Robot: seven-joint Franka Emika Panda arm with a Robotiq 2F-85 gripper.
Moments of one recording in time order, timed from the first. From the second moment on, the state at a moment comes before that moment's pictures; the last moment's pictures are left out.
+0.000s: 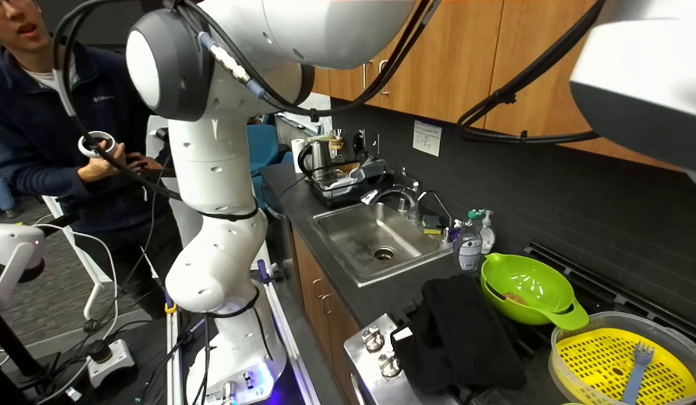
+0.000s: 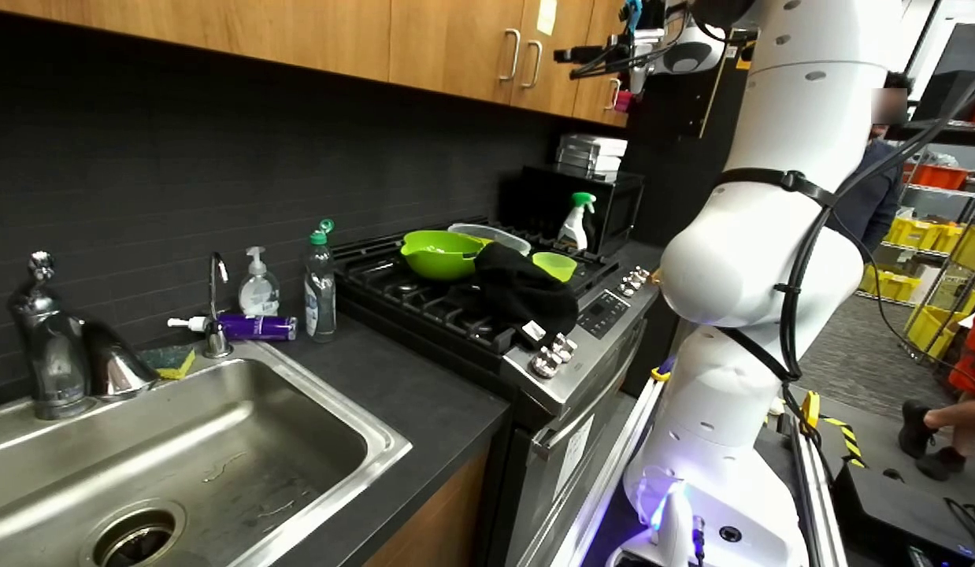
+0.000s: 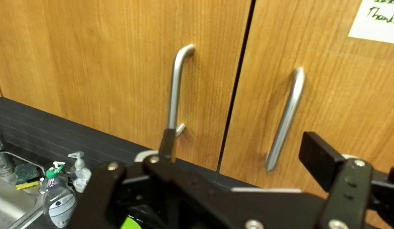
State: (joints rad) arm -0.58 0.13 -0.59 -1.63 1.51 1.67 1.31
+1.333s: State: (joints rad) arm -0.64 0.19 -0.51 -1.63 1.72 1.67 1.31
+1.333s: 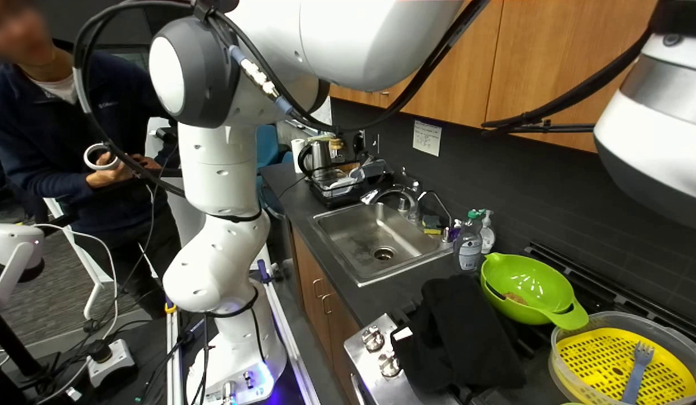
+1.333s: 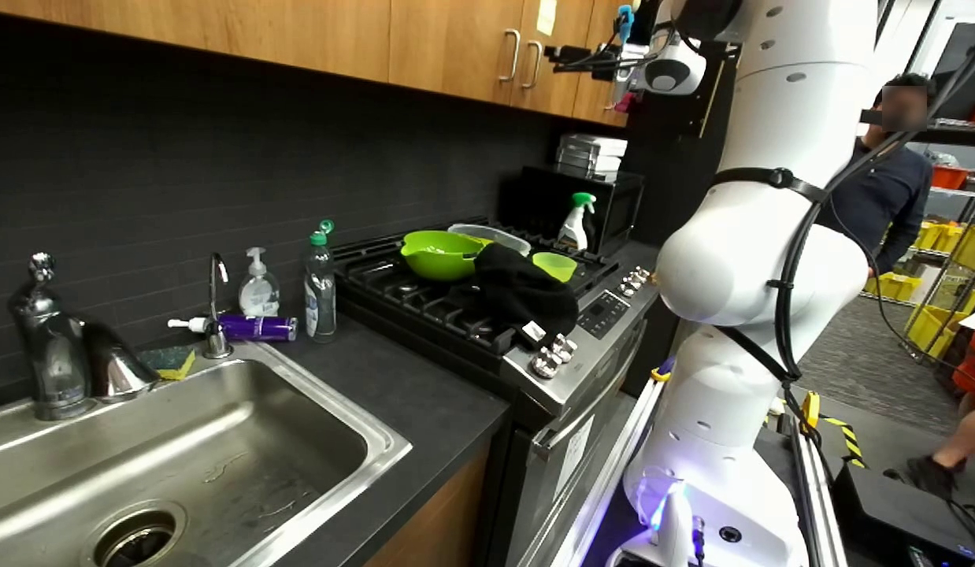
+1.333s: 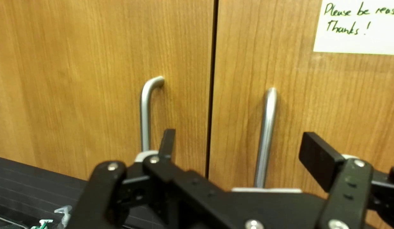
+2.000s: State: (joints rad) arm -0.65 0.21 -0.47 -1.65 1.72 1.67 1.31
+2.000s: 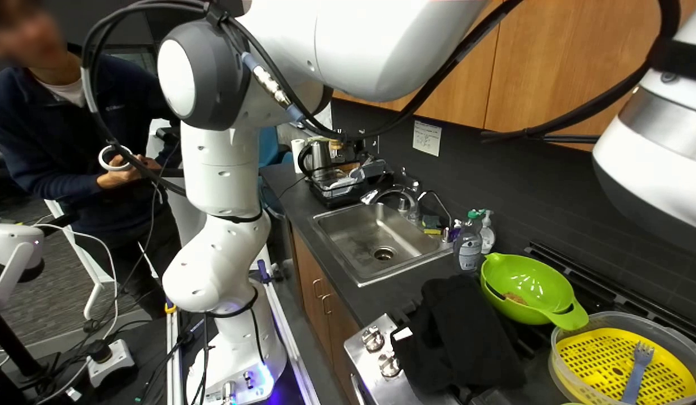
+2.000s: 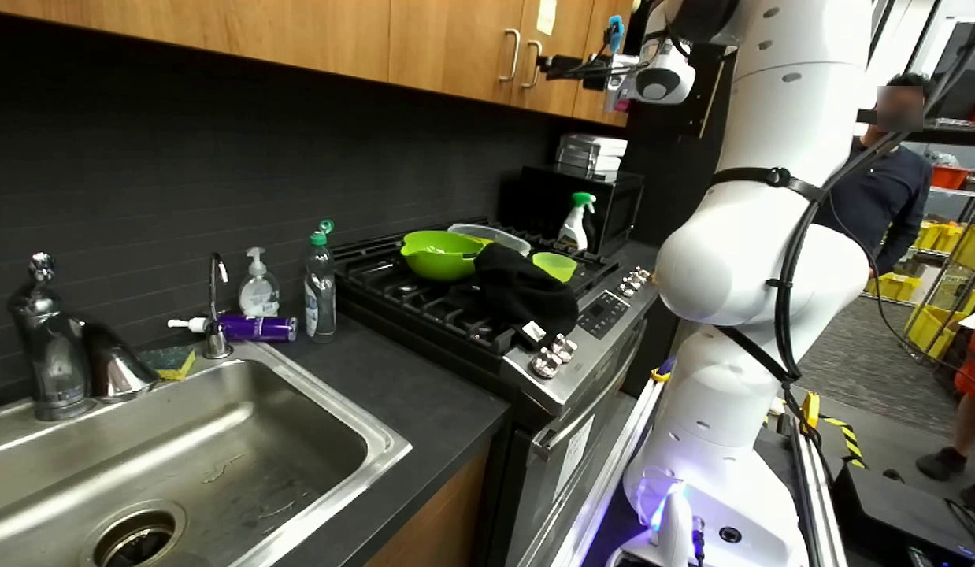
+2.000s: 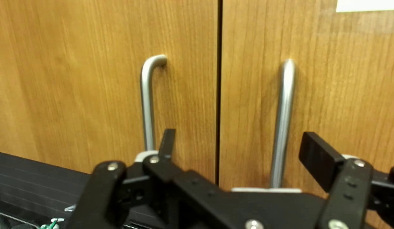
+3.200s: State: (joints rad) arm -0.68 0.25 -0.45 -1.60 1.78 1.67 1.28
